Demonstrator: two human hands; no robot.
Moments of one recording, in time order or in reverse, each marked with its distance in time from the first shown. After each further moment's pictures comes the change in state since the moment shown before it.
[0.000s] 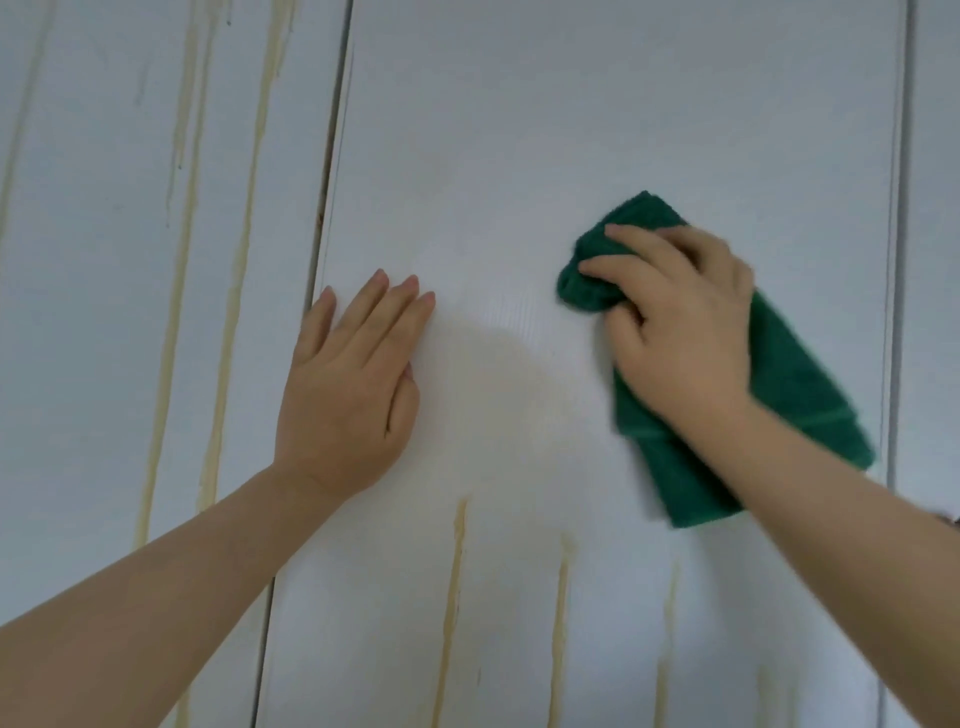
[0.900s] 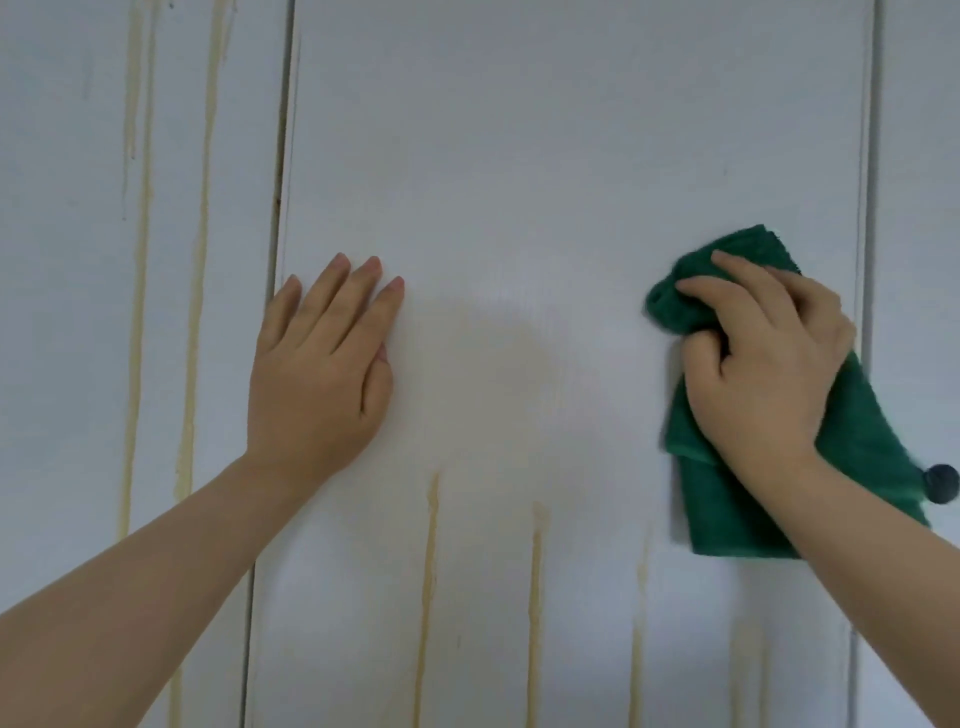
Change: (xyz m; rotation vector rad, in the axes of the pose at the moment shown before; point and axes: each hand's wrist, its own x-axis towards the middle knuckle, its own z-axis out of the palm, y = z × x) left_hand 0.001 0.001 0.005 0.142 0.040 0.062; right_hand -0.059 0.038 -0.025 -0.087 0.116 0.281
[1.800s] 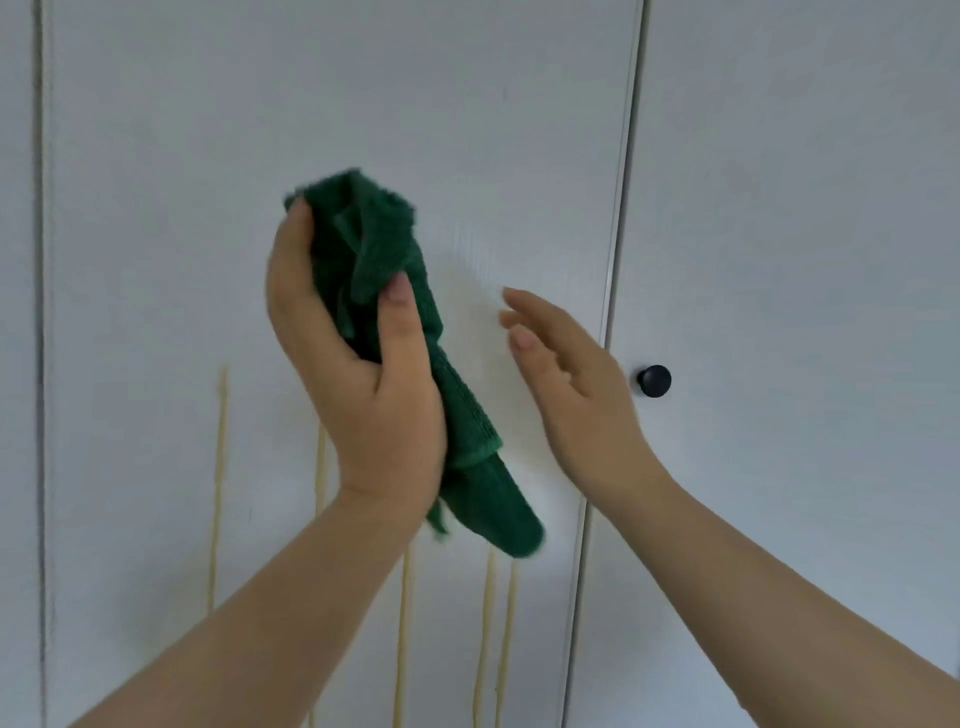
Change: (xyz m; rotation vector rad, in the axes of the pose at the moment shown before) left_hand 0.046 0.244 -0.062 -0.990 0.429 -0.837; right_hand -0.045 0.025 -0.111 0.814 -0.662 0.422
